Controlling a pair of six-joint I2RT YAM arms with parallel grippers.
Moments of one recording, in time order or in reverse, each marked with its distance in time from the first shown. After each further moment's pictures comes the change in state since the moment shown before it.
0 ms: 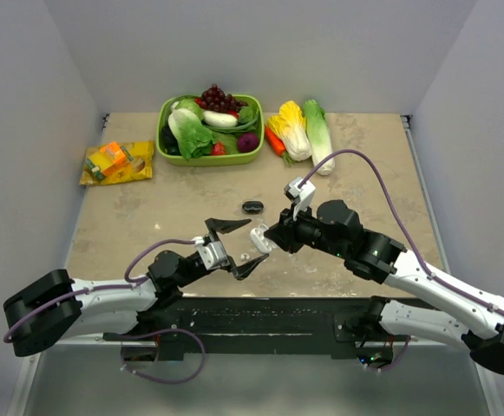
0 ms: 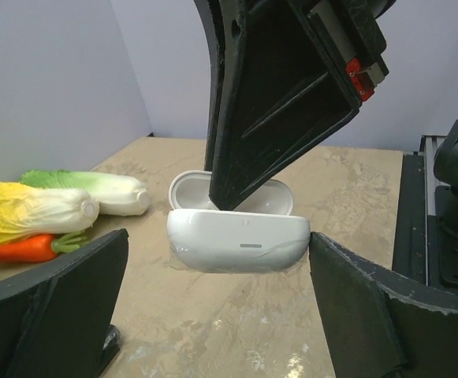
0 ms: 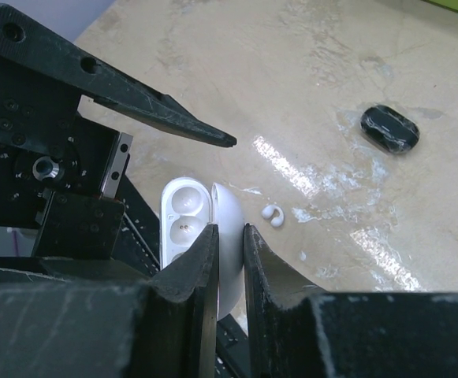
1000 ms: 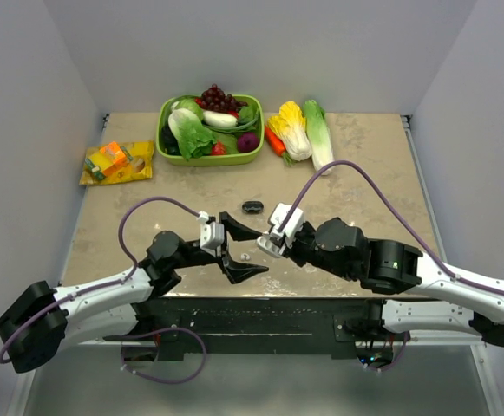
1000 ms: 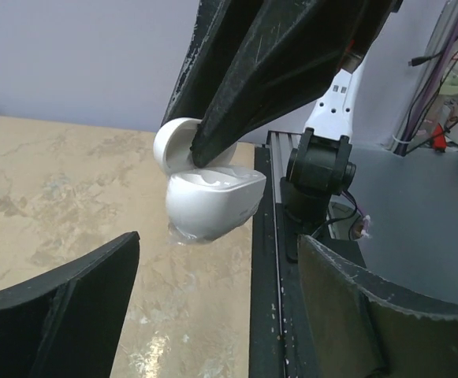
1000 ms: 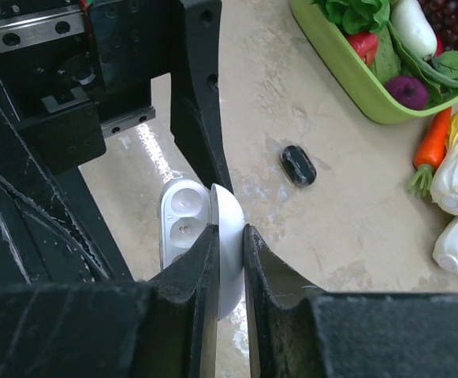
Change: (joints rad) left arm 0.138 -0.088 0.137 -0.291 0.461 -0.361; right arm 0.325 -0.009 0.214 -0.257 0.359 -0.442
